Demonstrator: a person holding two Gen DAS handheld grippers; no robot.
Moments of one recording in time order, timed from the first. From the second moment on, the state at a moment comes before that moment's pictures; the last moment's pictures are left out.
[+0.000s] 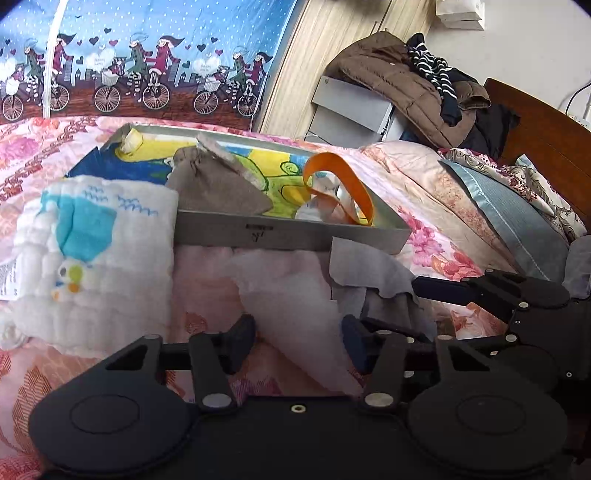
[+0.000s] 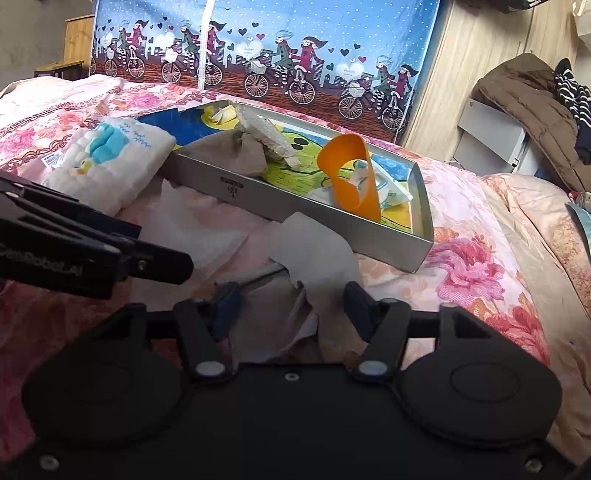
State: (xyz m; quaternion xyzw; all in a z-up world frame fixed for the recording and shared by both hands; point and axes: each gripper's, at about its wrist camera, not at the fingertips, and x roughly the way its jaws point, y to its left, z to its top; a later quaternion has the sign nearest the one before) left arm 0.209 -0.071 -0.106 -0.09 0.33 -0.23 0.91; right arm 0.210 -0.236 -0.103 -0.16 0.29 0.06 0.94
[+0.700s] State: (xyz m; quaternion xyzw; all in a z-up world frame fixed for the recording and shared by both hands) left arm 0.200 -0.075 -0.103 -0.07 0.31 -0.21 0.93; right arm 0.203 -0.219 -0.102 -0.21 0.24 0.05 0.95
